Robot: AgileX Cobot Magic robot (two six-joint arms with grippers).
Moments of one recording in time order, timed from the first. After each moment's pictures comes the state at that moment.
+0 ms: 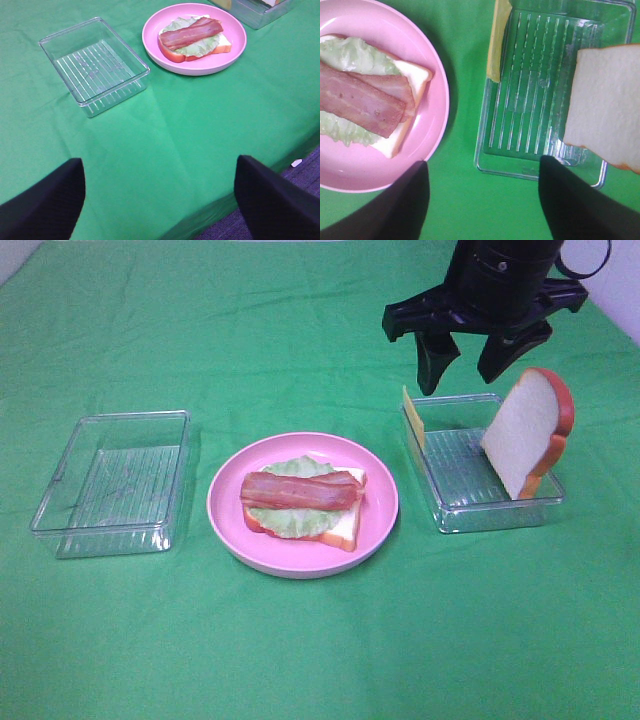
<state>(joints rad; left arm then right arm) -0.53 0.07 -0.50 -0.02 1.06 0.00 0.46 1.85 -1.57 -0.04 1.08 0.19</state>
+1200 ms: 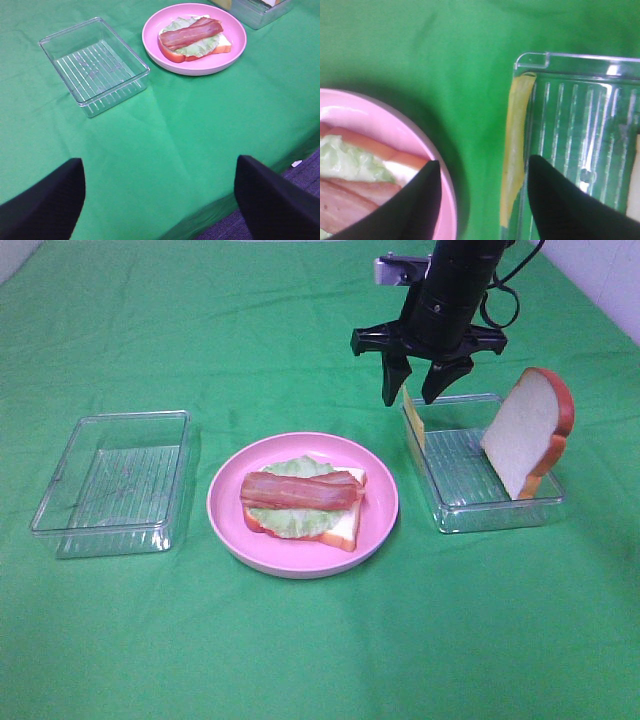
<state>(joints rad) -0.53 0.07 -0.50 -0.02 1.06 0.00 0.35 2.26 -1.94 0.13 1.08 0.12</state>
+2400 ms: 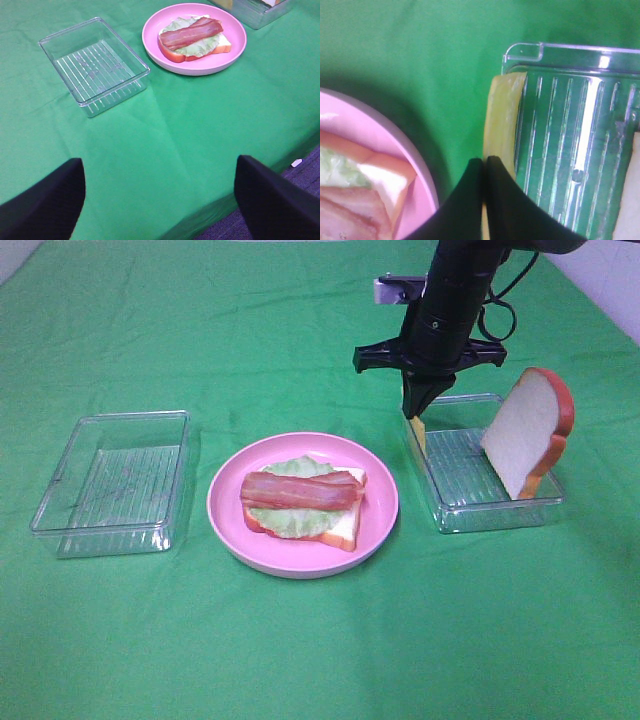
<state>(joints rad) -0.53 0.07 -0.50 -0.02 1.06 0.00 0.35 2.29 -1.94 0.09 1.09 0.13</state>
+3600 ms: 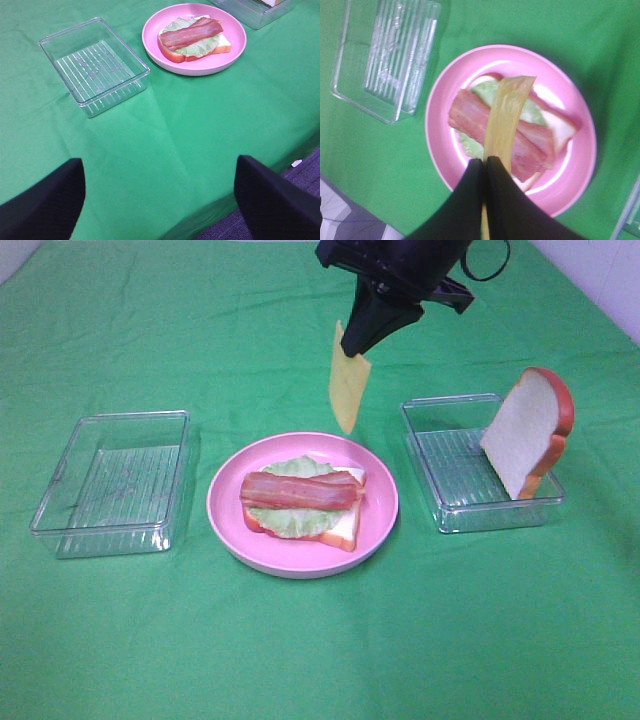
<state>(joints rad) -0.53 0.07 -0.50 -0.02 1.06 0.00 0.38 2.10 -1.94 0.50 1.21 -0.12</state>
